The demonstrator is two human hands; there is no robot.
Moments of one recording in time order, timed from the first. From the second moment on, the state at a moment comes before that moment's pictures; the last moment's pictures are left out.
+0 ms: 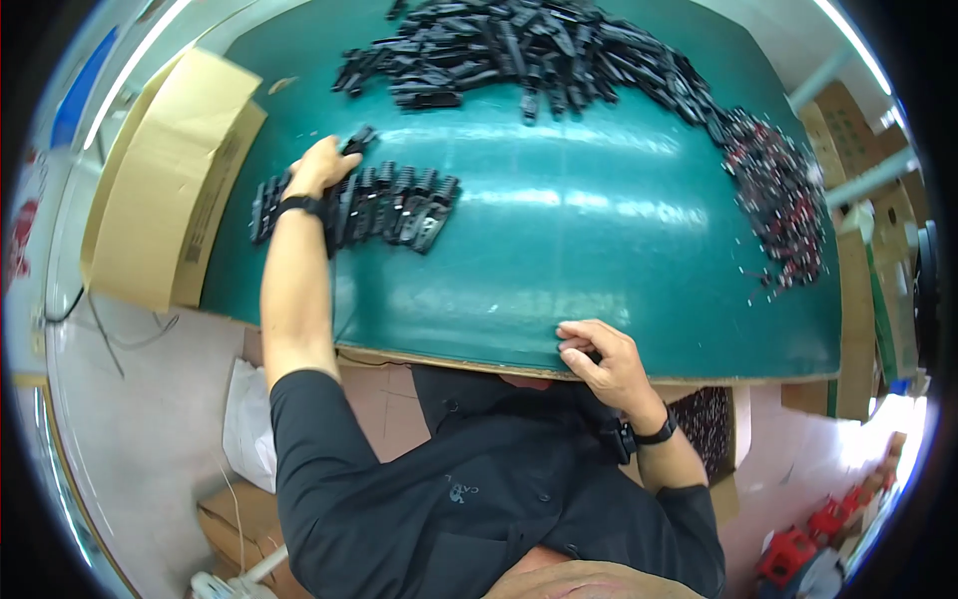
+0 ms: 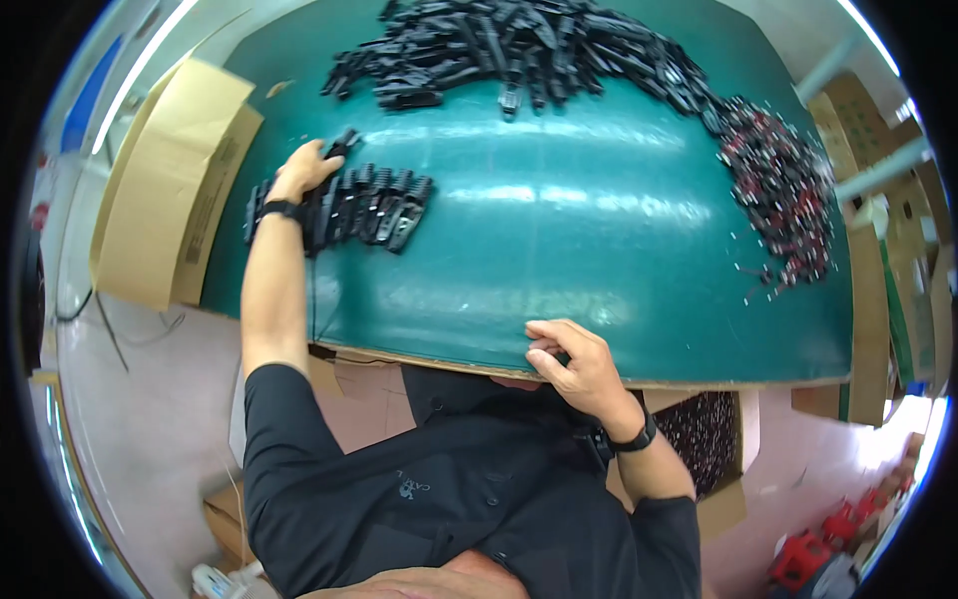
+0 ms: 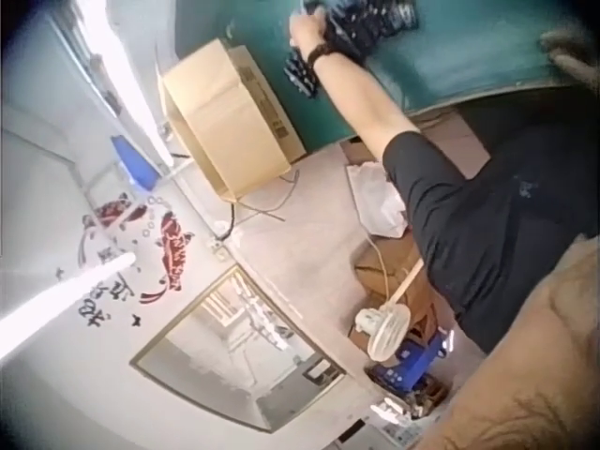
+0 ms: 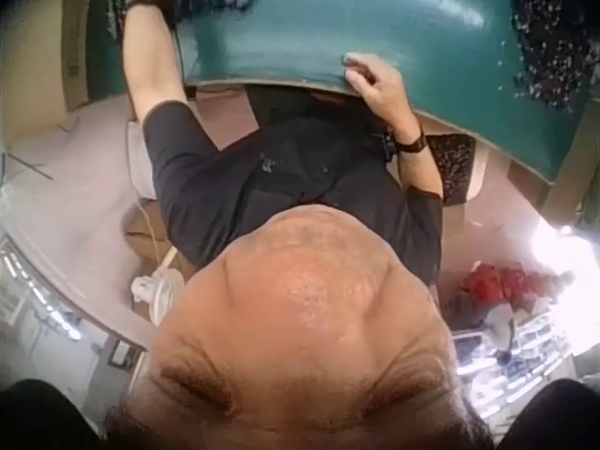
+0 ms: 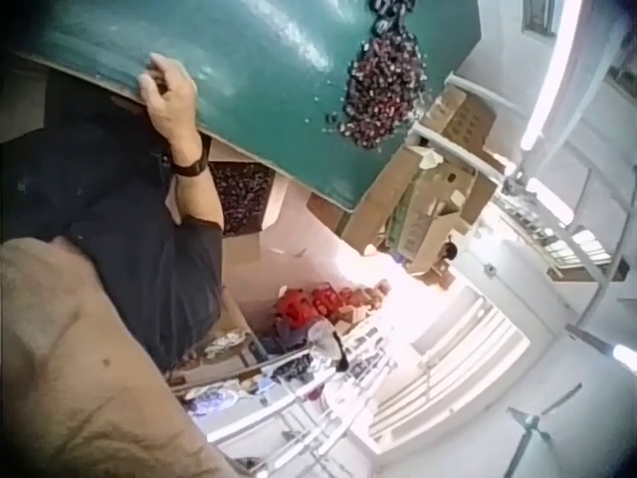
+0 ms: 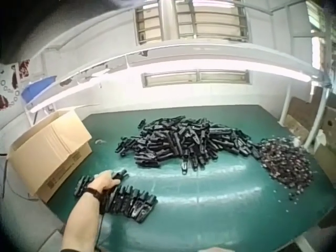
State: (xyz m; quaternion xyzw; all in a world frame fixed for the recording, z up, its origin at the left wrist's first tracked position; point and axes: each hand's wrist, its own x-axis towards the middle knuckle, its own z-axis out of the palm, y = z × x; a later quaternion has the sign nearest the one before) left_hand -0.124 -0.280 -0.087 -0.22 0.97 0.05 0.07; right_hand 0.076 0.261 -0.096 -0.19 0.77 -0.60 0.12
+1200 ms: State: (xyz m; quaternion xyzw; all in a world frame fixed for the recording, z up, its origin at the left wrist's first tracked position) left_hand 0.117 -0.034 -0.117 -0.02 0.89 0.42 -0.18; right_hand -0.193 0.108 -0.109 -0.27 0.92 -0.29 0.05
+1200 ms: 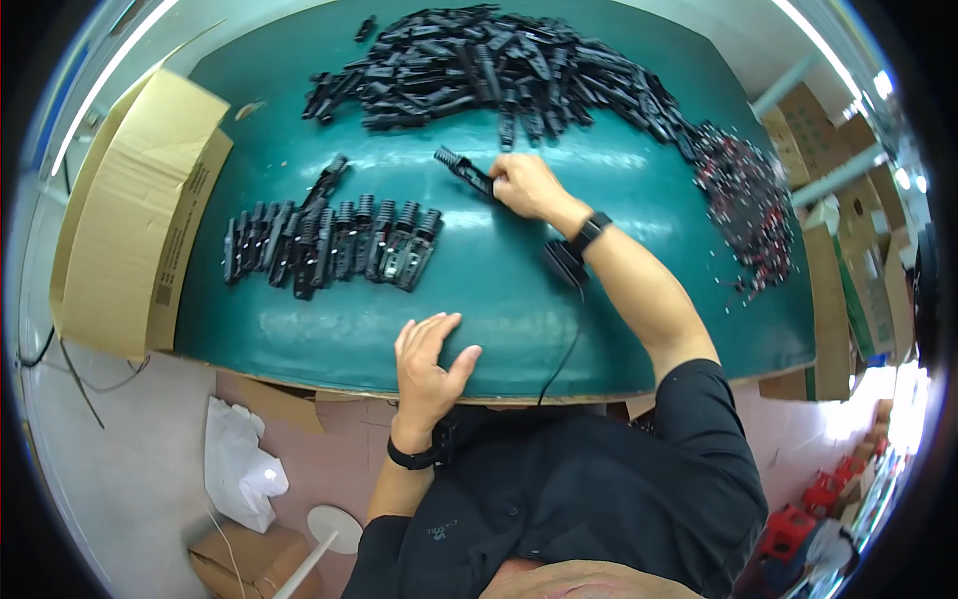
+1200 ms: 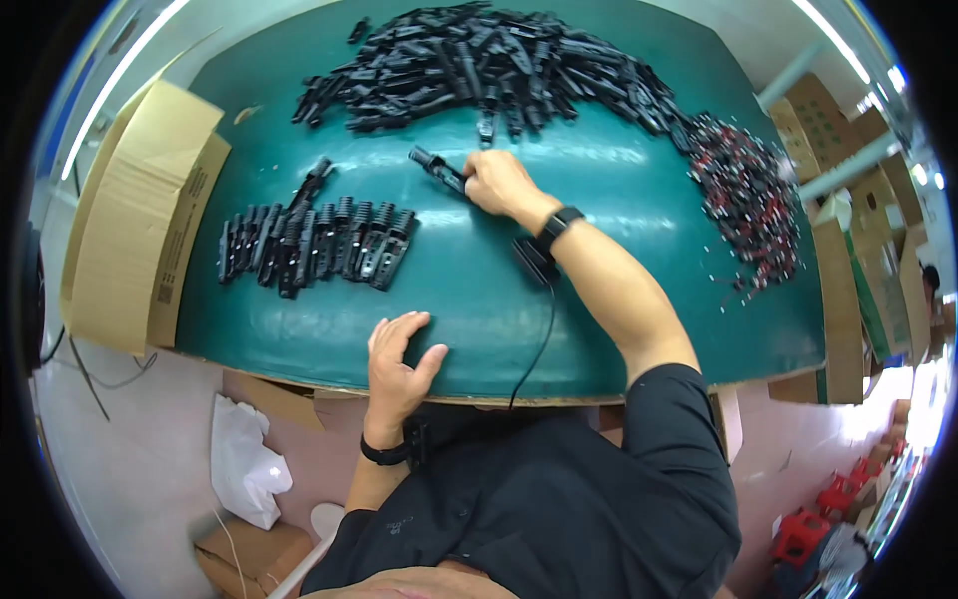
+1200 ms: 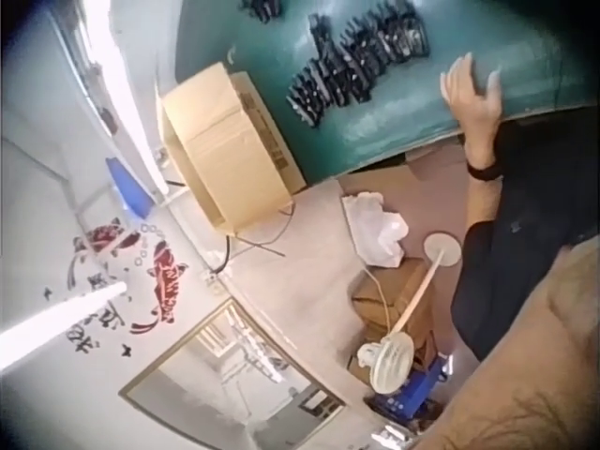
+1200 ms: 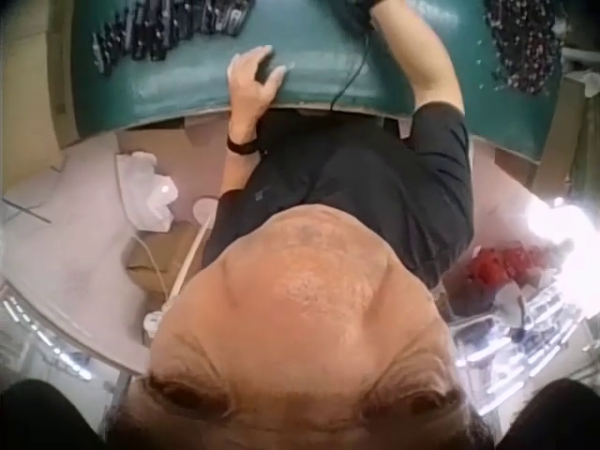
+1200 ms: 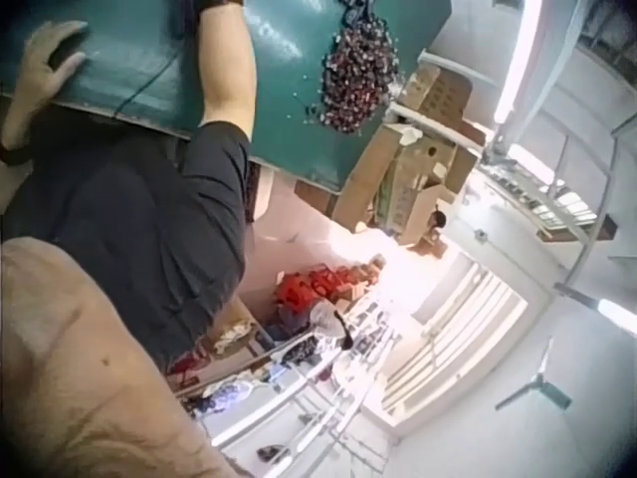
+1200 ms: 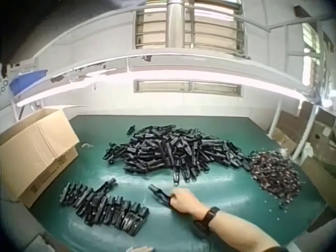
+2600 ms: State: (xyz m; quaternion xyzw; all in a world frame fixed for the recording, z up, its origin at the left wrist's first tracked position) left_hand 0.083 0.029 -0.104 0.01 0.93 0.36 -0.09; right_hand -0.074 0.546 -0.116 0.08 0.97 -0.14 -0.21
